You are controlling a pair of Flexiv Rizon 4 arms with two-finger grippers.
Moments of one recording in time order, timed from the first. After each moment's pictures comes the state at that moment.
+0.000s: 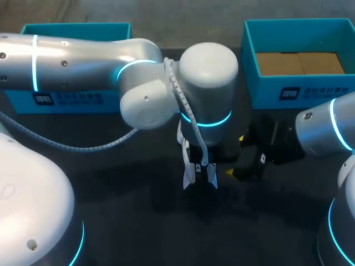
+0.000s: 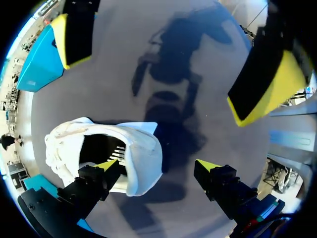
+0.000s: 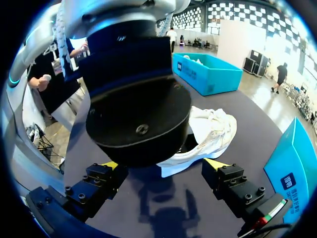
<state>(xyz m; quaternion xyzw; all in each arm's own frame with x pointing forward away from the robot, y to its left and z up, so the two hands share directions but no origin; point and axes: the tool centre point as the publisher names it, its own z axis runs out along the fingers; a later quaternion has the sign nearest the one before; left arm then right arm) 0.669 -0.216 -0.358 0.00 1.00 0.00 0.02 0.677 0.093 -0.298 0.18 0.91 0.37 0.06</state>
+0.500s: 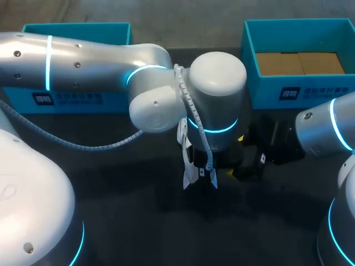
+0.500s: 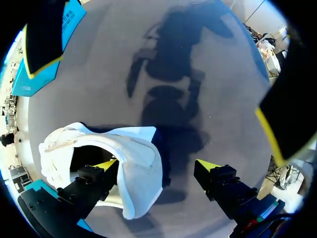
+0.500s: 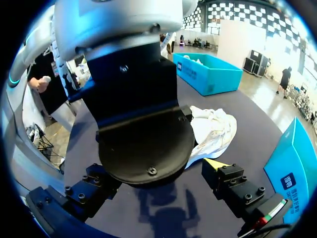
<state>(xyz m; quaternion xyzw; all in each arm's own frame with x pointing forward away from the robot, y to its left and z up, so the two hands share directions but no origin) 0.671 -0.226 -0.377 0.01 1.00 0.01 0.02 0.677 0.093 -0.298 0.18 0.91 0.37 0.06</state>
